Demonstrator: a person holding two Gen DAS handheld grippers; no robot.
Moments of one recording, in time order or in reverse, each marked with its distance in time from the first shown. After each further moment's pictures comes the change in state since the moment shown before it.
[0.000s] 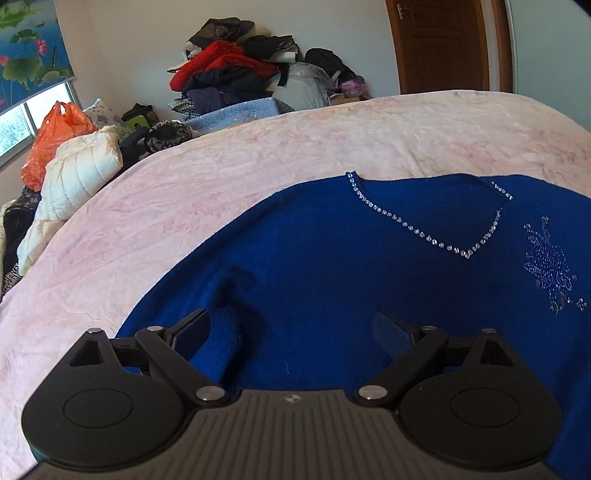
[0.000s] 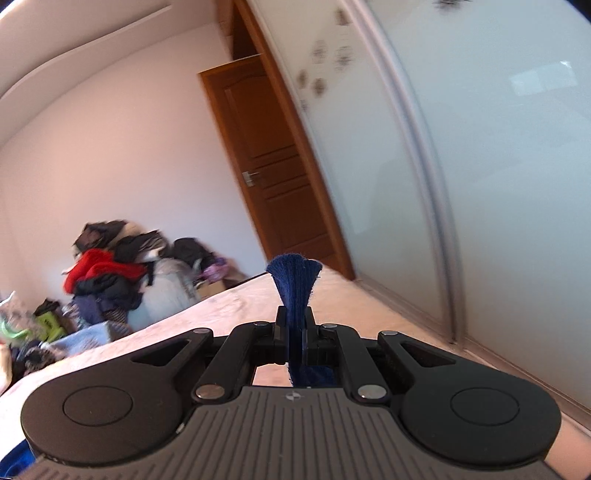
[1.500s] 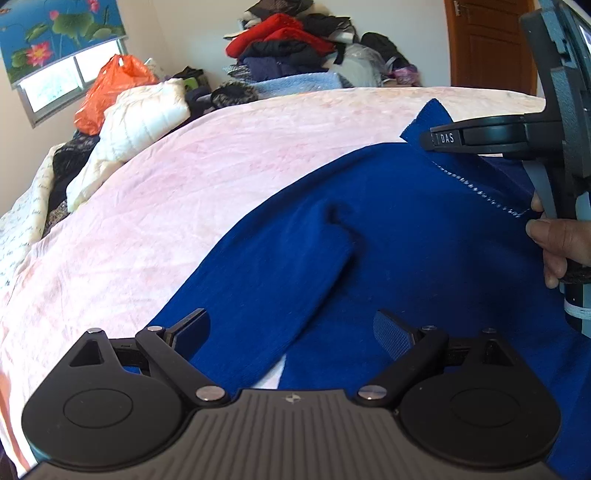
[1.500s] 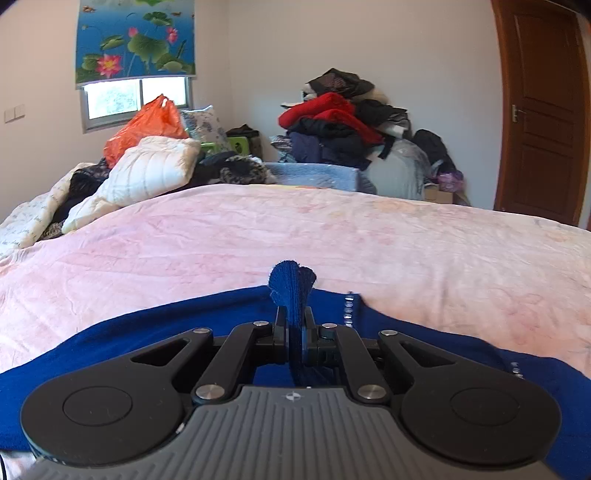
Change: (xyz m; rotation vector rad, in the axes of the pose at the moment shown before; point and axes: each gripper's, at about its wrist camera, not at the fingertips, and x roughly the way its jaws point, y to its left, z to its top) left arm -0.042 0.068 -0.050 -0.135 0.087 0.095; right arm 0.078 0.381 -0.143 -0.502 0.375 0.563
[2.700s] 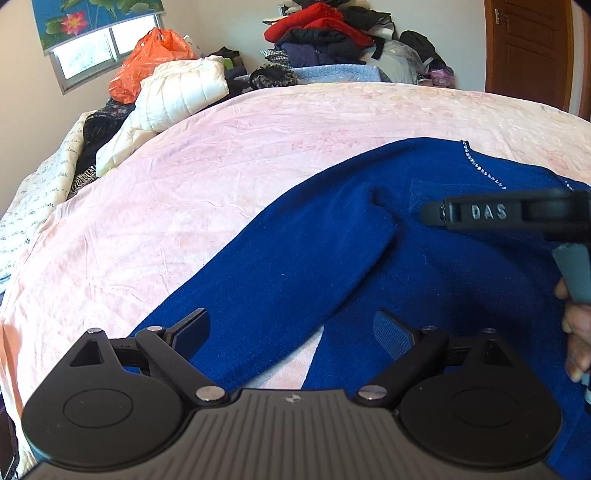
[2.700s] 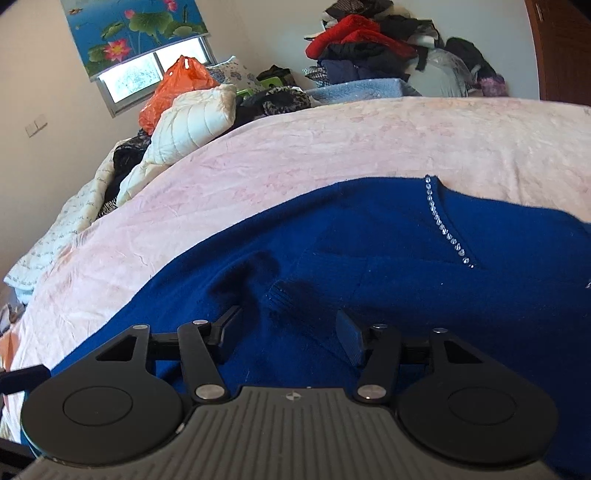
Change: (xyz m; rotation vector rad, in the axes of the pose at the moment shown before) left arm -0.005 0.020 -0.013 -0.107 0.040 0.051; right arm -0.024 0.021 -0.032 0.120 0.201 0.177
